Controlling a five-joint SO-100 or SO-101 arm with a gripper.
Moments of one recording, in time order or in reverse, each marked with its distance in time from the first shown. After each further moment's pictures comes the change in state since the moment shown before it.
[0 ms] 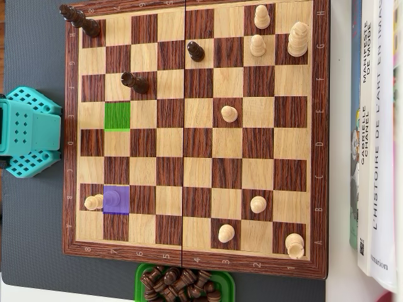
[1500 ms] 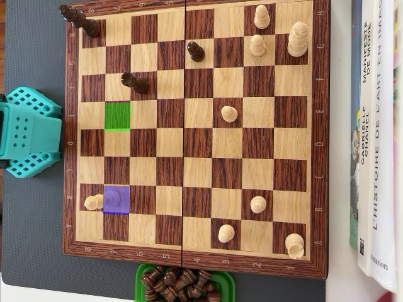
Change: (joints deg) arm 6.8 0.1 -4.2 56.2 -0.4
